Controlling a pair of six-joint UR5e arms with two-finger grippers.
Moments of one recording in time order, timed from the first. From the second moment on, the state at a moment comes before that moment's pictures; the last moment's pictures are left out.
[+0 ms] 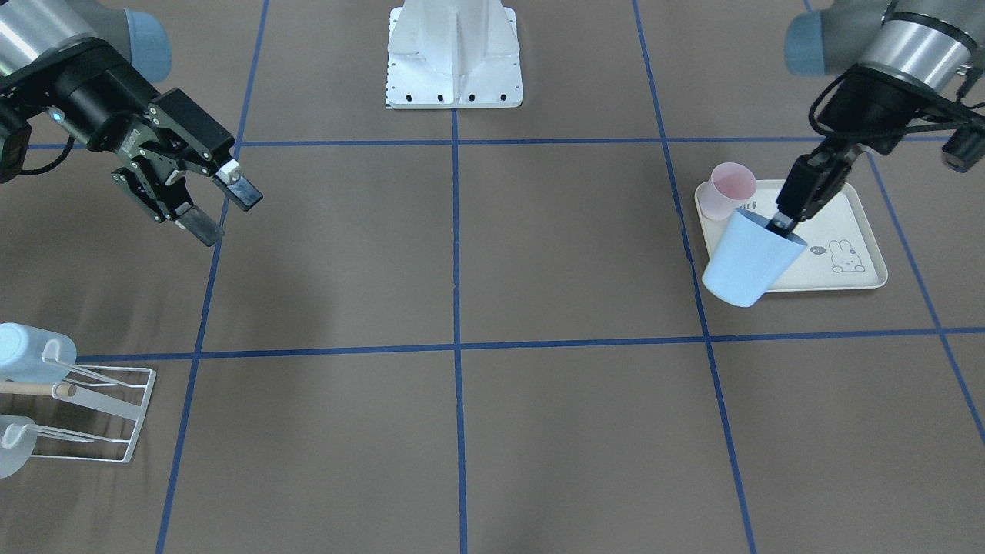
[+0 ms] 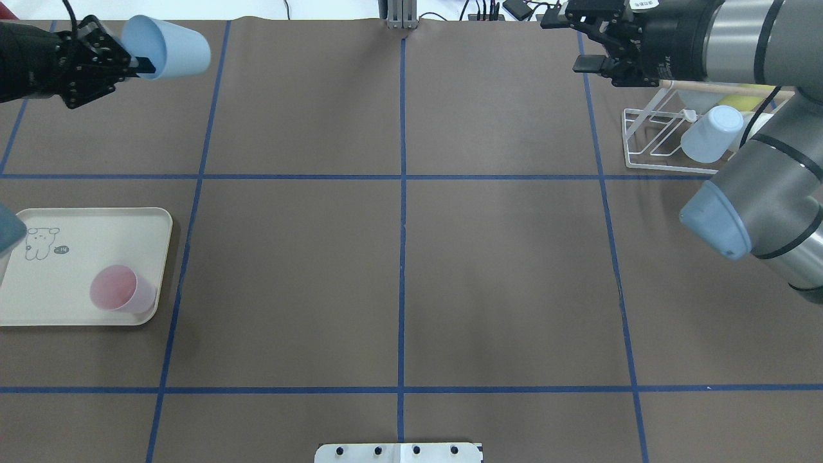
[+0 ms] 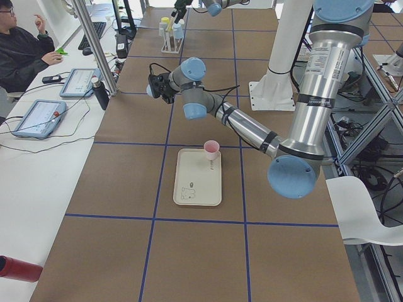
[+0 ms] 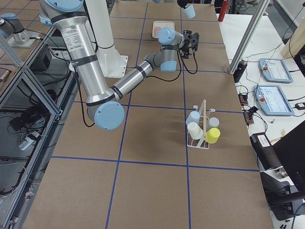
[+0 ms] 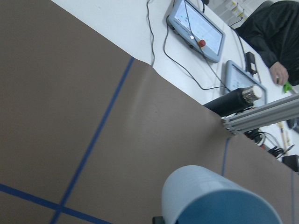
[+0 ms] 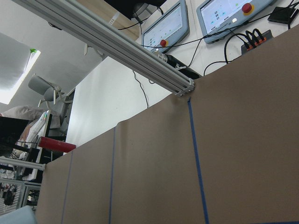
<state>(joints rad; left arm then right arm) -1.00 -1.82 -1.90 -2.44 -1.93 -1.83 0.94 -1.19 1.88 -0.65 1.92 1.68</state>
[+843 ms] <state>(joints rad) -0.73 -1.99 -1.74 -3.00 -1.51 -2.44 0.77 -1.14 1.85 -0.42 1.63 1.96</state>
